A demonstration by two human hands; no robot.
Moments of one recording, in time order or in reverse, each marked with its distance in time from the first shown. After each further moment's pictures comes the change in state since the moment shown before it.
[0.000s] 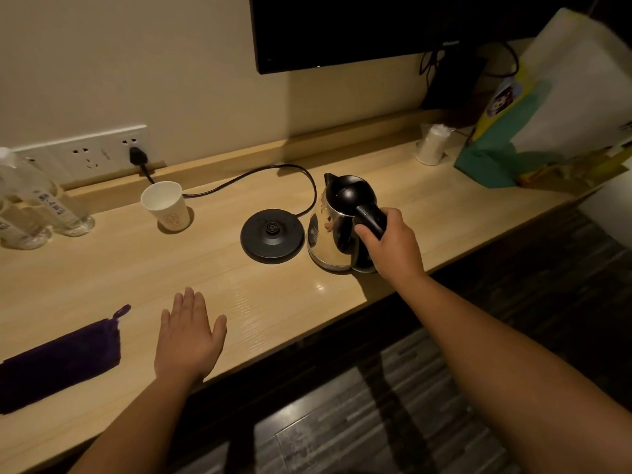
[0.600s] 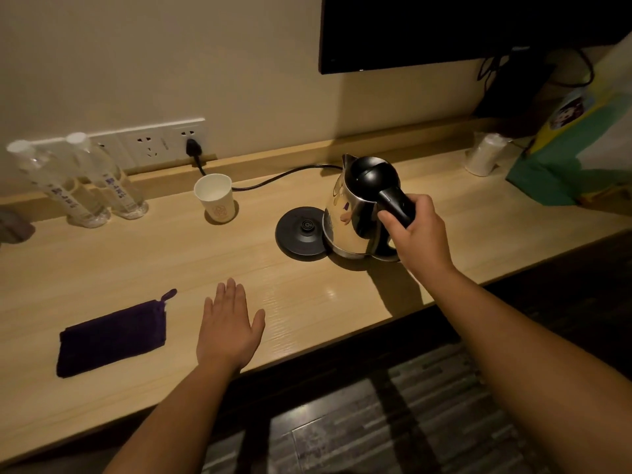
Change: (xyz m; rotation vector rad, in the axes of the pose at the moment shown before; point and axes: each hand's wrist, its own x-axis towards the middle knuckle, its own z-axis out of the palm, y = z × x) left_hand 0.000 -0.001 -0.001 -0.038 0.002 0.003; right_hand 0.009 -0.047 0.018 0.124 -0.003 -0.140
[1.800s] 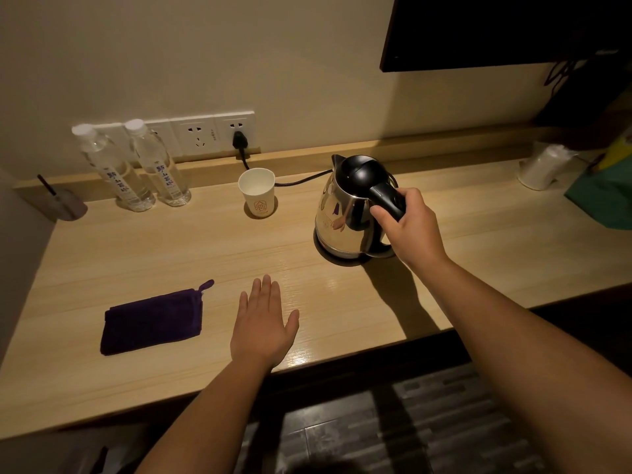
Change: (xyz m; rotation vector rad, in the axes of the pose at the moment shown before) left_hand 0.002 -0.006 0.008 -0.032 -0.015 0.004; right_hand 0.026 -0.037 0.069 -0.002 -0.159 -0.064
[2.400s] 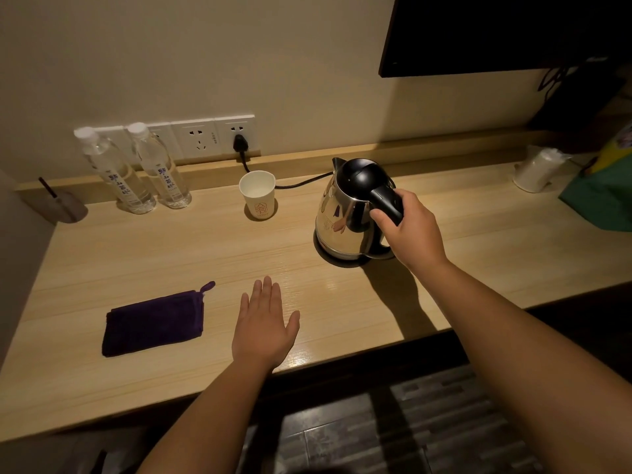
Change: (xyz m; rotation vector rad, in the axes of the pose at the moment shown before) left_hand 0.000 0.000 -0.001 -0.009 0.000 0.001; right_hand -0.001 0.001 0.001 -0.132 0.025 -0.062
